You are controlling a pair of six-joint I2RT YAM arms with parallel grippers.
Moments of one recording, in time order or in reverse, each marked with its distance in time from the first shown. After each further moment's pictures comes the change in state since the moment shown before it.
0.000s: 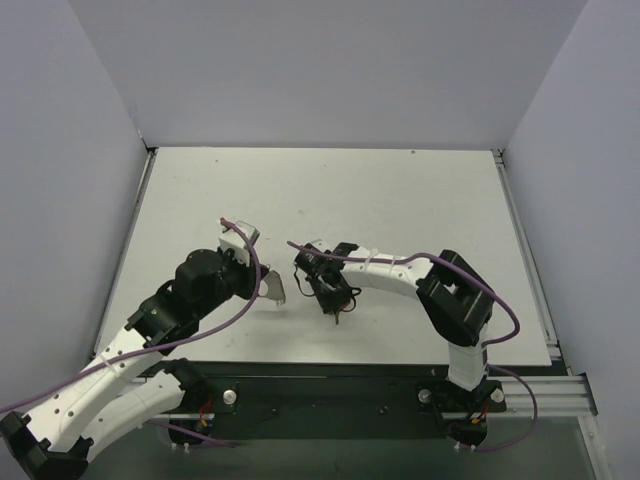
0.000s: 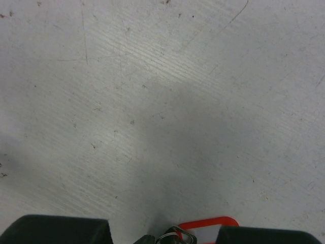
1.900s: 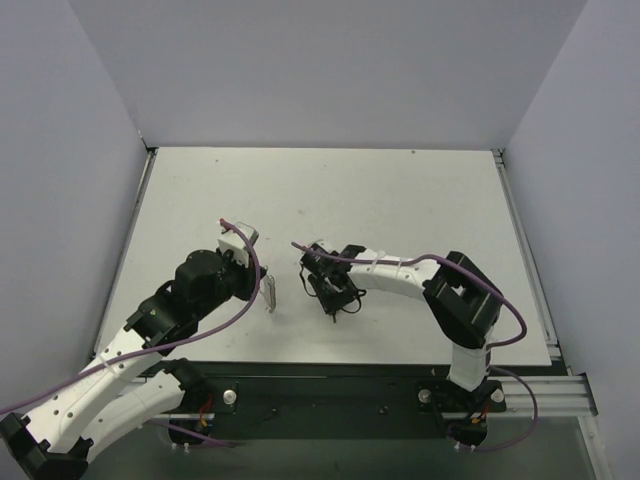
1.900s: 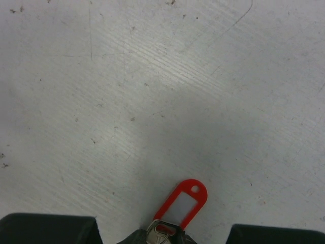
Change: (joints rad) left arm 0.002 -0.006 0.001 -0.028 -0.012 0.004; right arm -0.021 -0.037 -0.061 0.074 -0.011 -0.036
